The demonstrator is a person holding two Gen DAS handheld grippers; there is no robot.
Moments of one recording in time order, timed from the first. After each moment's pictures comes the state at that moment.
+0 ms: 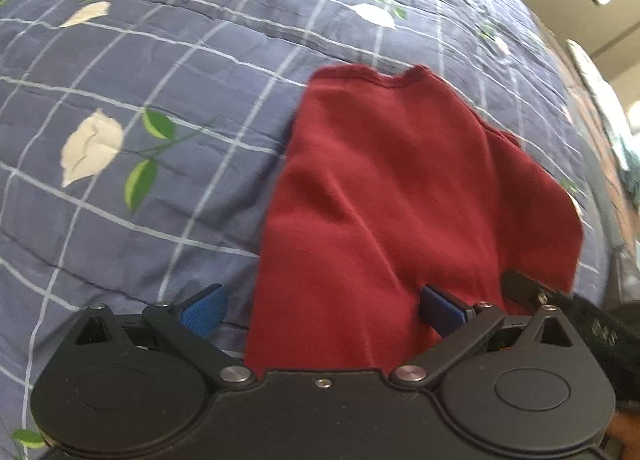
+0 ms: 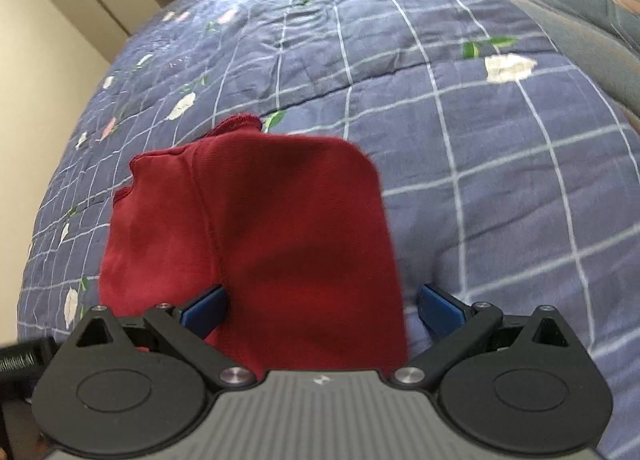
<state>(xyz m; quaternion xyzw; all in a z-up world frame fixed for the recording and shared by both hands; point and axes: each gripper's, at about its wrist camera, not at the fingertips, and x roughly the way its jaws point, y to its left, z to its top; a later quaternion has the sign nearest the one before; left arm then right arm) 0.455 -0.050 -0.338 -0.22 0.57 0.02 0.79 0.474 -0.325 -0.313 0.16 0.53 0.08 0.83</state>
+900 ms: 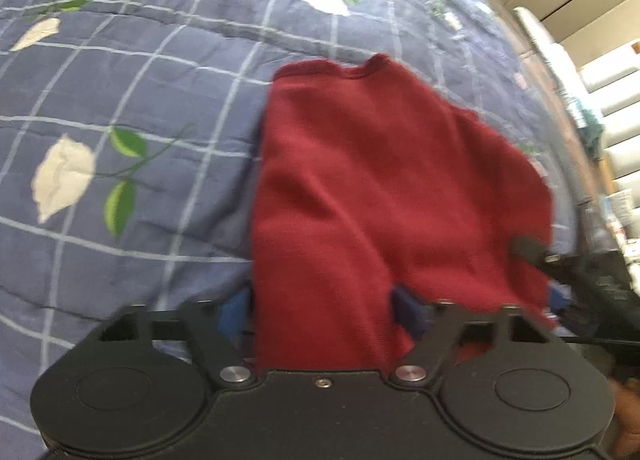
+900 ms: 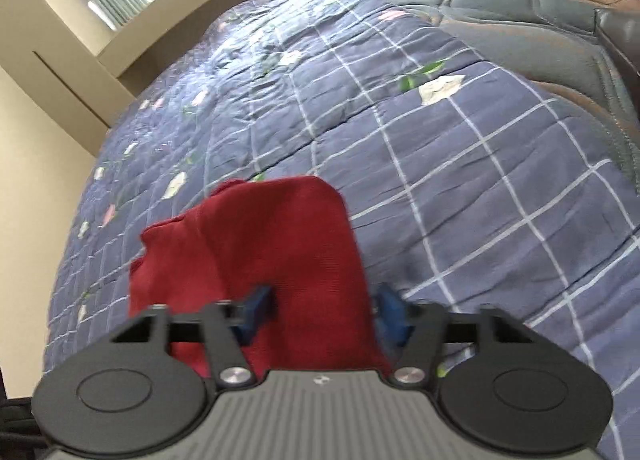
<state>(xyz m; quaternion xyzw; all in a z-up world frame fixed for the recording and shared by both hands) 0.454 -0.036 -0.335 -0.22 0.57 -0.07 0.79 0.436 -0.348 -0.297 0.25 0.44 0.02 0.86</state>
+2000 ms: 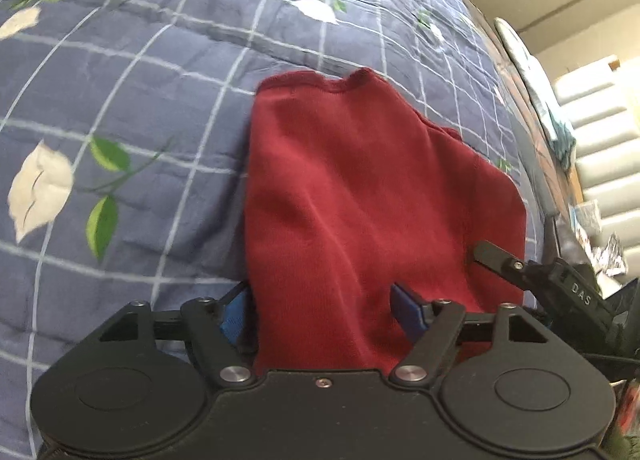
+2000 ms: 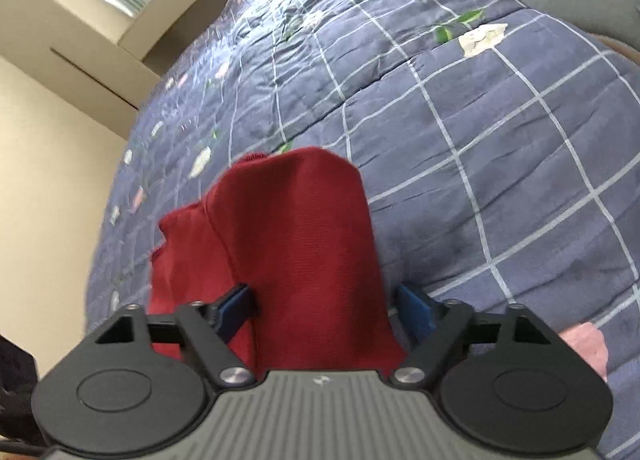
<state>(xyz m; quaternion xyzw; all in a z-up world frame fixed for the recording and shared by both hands) 0.467 -0.025 -0.341 -0.25 0.56 -0.11 0.78 0.464 -0.344 -0.322 0.28 0.48 0.08 0.83</state>
